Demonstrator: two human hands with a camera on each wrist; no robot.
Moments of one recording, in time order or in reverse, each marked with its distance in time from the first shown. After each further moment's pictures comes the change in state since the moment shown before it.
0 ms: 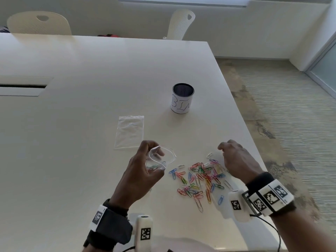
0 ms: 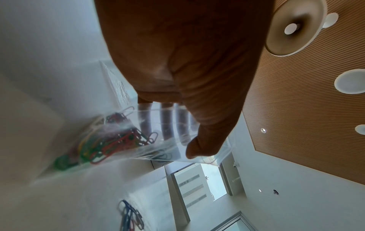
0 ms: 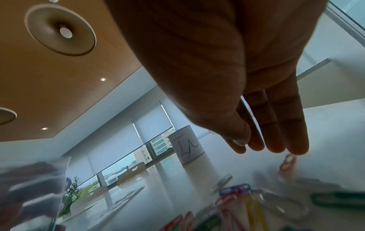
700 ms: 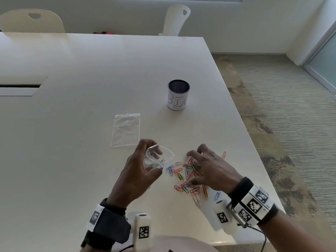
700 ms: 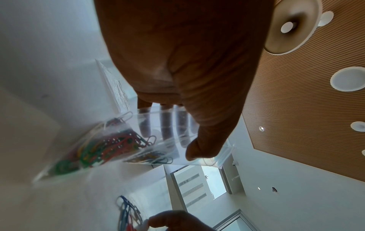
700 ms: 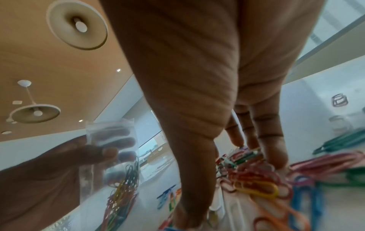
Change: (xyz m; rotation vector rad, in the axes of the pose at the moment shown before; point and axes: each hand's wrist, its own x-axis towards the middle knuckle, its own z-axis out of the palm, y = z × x) left_hand -0.004 0.008 0.004 0.021 -0.019 0.022; right_hand -0.027 -0.049 0.009 0.001 -0.301 -0.206
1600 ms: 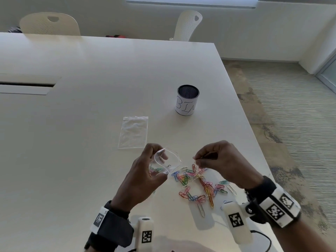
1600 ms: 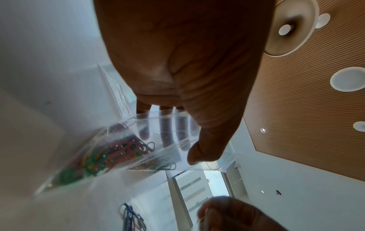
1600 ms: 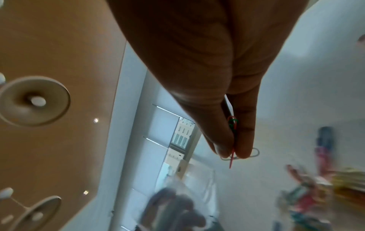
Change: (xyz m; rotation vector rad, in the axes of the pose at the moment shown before) left_hand 0.001 -0.003 -0.002 0.004 -0.008 -0.015; right_hand 0.001 -0.002 -0.037 0.730 0.204 -0.082
